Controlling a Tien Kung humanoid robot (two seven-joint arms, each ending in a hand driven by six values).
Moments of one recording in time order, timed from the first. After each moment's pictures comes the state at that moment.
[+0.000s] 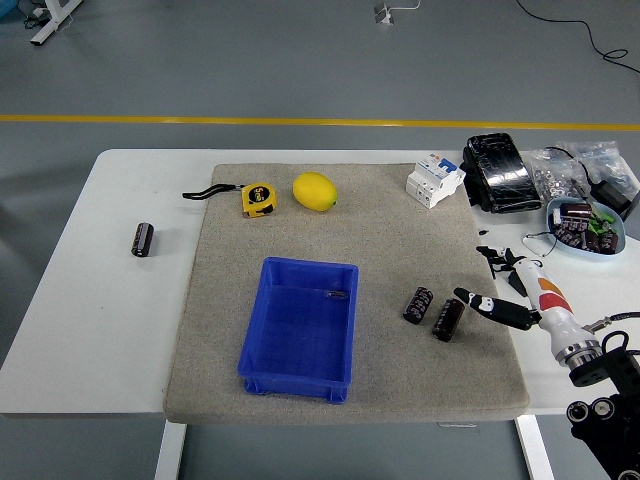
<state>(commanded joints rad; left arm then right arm) -0.17 0.11 -0.47 -0.26 0.50 0.32 0.15 0.22 -0.17 1.18 1.02 -1.84 -0.31 0.31</state>
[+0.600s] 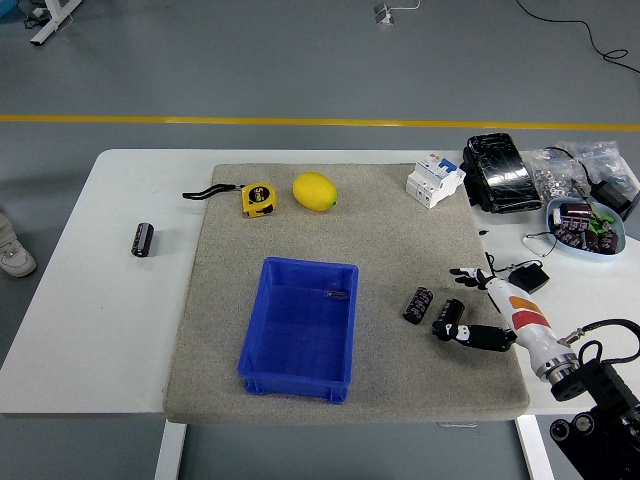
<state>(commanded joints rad) -0.17 0.11 -0.48 -0.26 0.51 0.32 0.15 0.21 -0.17 1.09 1.02 -1.88 -0.31 0.30</state>
